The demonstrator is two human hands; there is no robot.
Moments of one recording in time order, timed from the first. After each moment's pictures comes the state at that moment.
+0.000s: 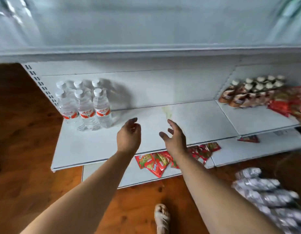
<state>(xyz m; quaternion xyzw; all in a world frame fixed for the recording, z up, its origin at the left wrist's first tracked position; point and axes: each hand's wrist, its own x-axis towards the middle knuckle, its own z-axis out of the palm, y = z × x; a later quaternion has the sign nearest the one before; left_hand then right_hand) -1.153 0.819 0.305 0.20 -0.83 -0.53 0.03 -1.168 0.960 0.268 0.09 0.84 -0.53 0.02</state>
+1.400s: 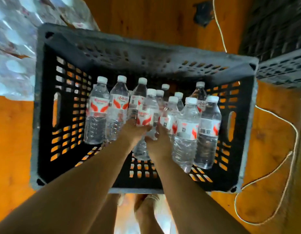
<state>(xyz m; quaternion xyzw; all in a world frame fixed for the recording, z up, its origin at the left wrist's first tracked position) -0.579 1.462 -0.157 -0.15 -0.74 -0.14 -0.64 -0.487 1.446 -0.133 0.74 0.38 -0.56 -0.05</state>
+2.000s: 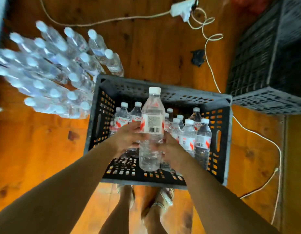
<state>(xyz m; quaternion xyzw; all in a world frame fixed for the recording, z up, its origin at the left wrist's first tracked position) -0.663 1.464 -0.013 -0.19 -0.57 -0.24 -0.76 -0.496 1.486 -0.004 0.59 0.30 -0.75 -0.03</state>
